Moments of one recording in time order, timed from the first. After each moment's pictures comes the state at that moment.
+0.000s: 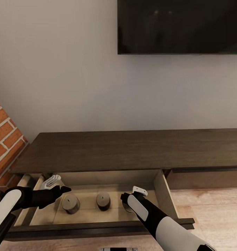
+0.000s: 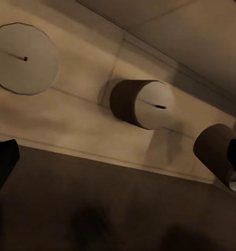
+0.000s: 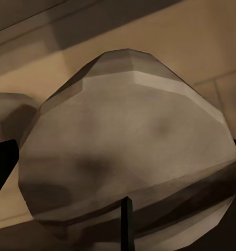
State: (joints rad) left arm -0.31 0.40 -0.03 -1.52 1.48 1.00 0.66; right arm -0.68 0.15 0.68 -0.60 -1.08 0.30 -0.65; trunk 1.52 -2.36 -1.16
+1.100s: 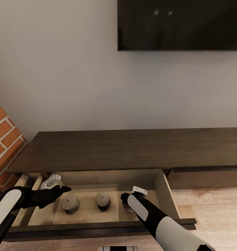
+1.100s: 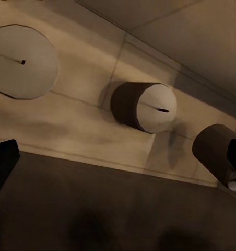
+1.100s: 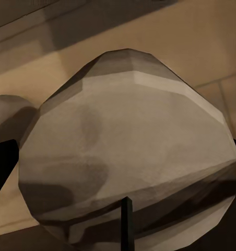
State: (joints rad) left arm -0.31 0.40 -0.03 -1.52 1.48 1.00 0.66; right arm -0.68 0.15 0.68 -0.60 -1.08 0.30 -0.65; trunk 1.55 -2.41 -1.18
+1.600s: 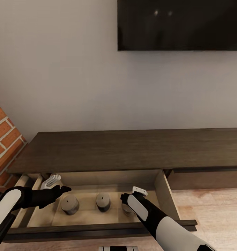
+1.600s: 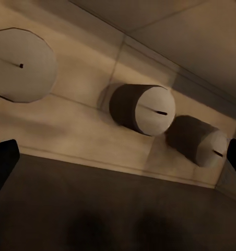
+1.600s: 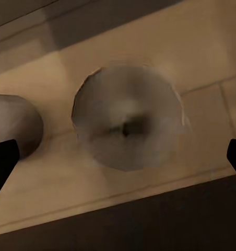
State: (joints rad) left arm -0.31 0.40 -0.03 -1.52 1.49 1.00 0.66; right arm -0.68 0.15 0.68 -0.60 -1.08 0.32 -0.65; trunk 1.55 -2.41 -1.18
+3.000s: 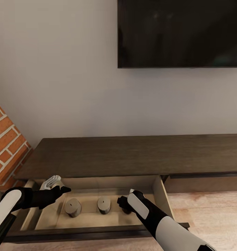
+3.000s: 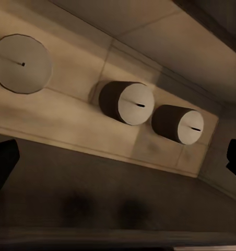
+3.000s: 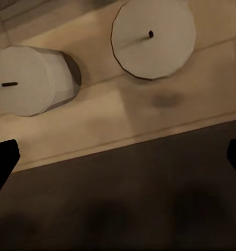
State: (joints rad) left arm -0.31 0.39 -0.03 -1.51 1.49 1.00 0.66; right arm -0.68 0.15 0.68 -0.62 -1.18 0.44 -0.64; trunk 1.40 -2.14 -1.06
